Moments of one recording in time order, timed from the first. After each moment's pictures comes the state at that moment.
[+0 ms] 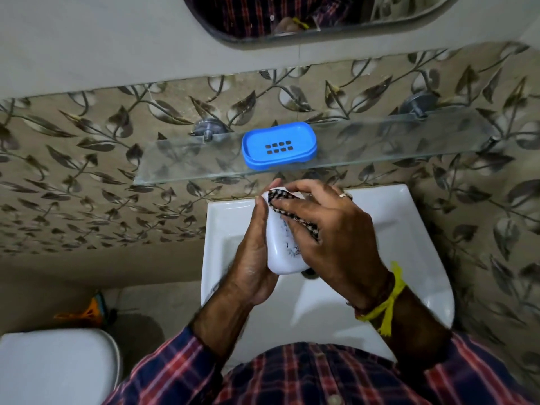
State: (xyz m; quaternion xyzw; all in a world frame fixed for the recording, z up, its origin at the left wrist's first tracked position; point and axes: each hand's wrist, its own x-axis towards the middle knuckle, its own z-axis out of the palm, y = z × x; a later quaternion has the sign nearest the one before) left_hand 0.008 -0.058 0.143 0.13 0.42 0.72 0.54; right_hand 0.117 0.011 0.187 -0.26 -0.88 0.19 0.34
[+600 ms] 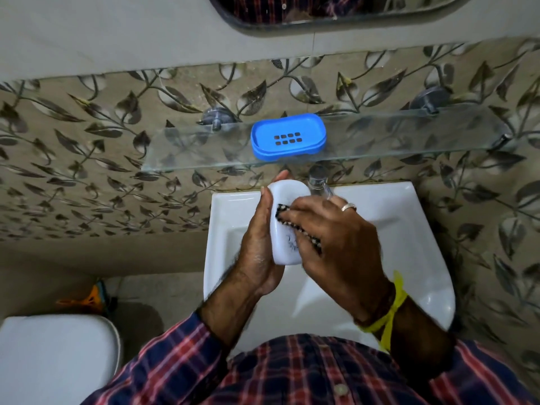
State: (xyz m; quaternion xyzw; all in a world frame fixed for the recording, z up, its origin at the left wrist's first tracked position) left_hand 0.009 -0.058 0.141 0.13 0.40 0.72 0.55; right_hand 0.125 -0.006 0.175 -0.25 -0.90 0.14 0.33
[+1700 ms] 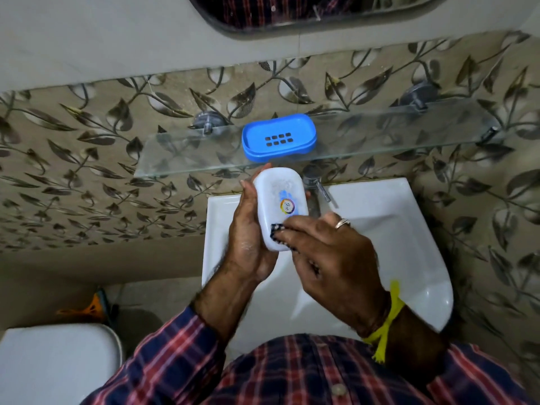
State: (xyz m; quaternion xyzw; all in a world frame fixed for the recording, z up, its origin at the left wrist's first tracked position) left_hand 0.001 -0.045 0.147 0.07 0.41 0.75 0.52; right_hand 0.141 -0.014 0.156 -0.21 -0.90 0.11 0.37
